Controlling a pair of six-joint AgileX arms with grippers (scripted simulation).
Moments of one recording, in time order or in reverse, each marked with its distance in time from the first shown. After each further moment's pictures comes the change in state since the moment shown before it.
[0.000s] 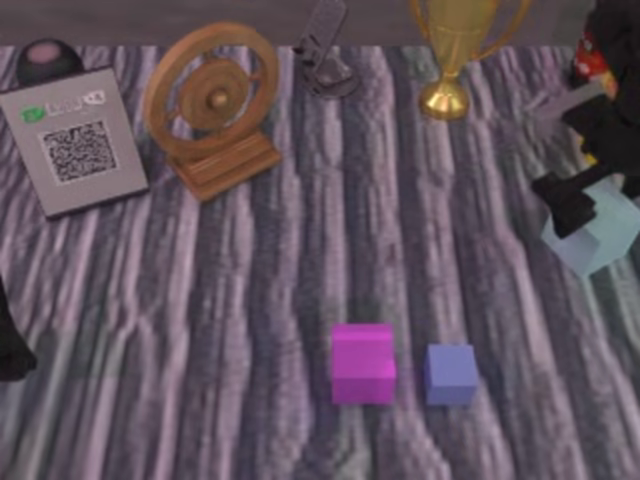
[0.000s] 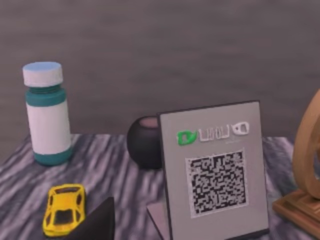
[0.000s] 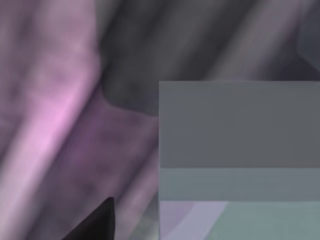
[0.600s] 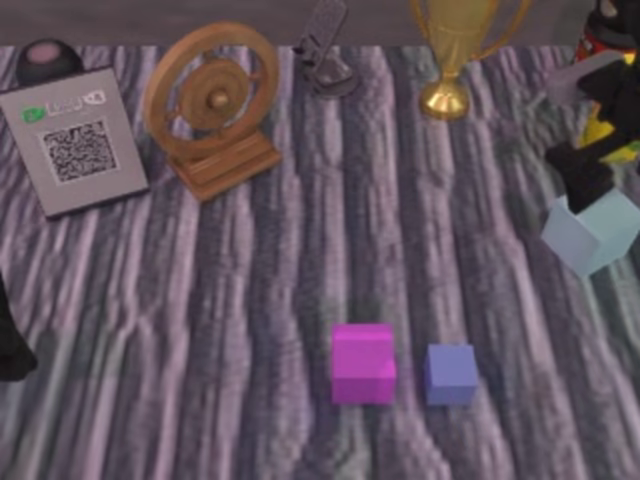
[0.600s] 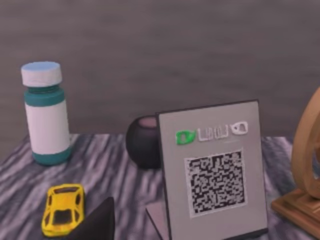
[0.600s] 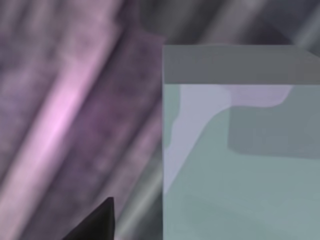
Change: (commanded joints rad) left arm 0.000 0.000 0.000 0.000 0.000 0.000; right arm 0.000 -0.048 0.113 -0.166 -0.001 -0.001
